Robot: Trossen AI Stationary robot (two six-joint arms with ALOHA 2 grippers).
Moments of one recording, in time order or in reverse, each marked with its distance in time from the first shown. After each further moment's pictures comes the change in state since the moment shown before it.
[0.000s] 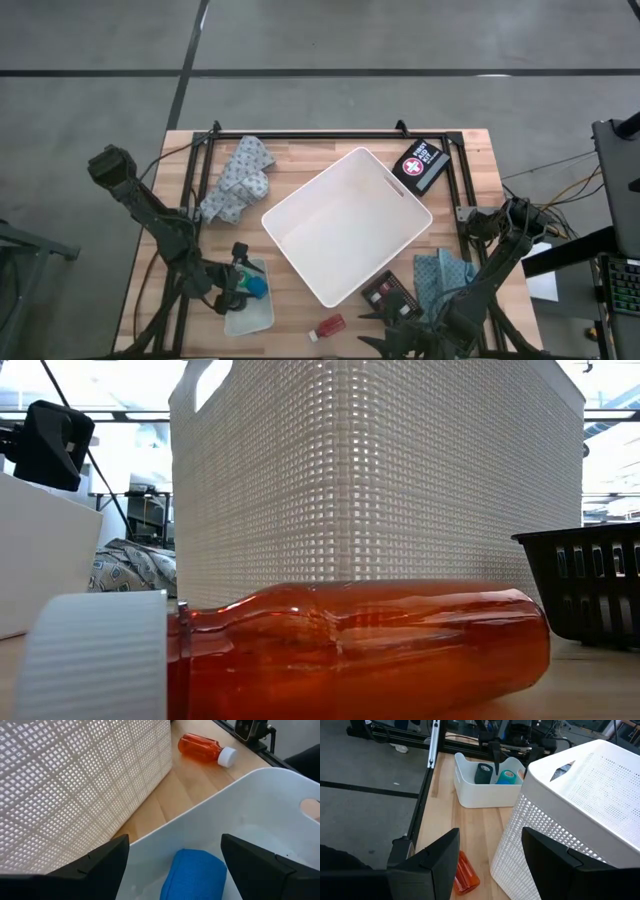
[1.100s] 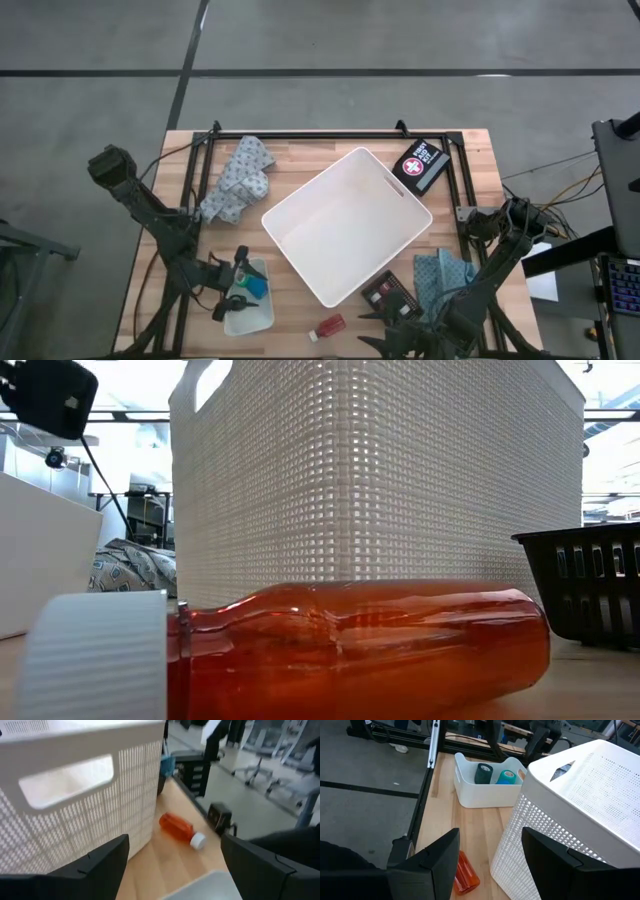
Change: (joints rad) left arm 0.000 0.000 -0.003 0.370 0.004 -0.006; right arm 0.000 0.000 0.000 0.000 0.000 0.000
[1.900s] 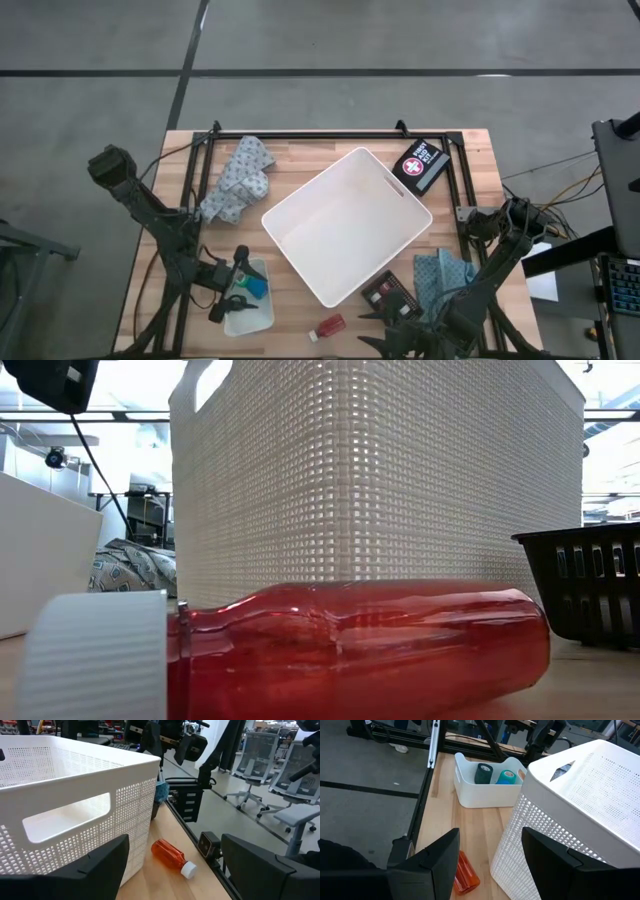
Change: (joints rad) left arm 0.000 0.000 0.000 0.155 0.000 0.034; right arm 0.000 0.000 0.000 0.000 0.000 0.000
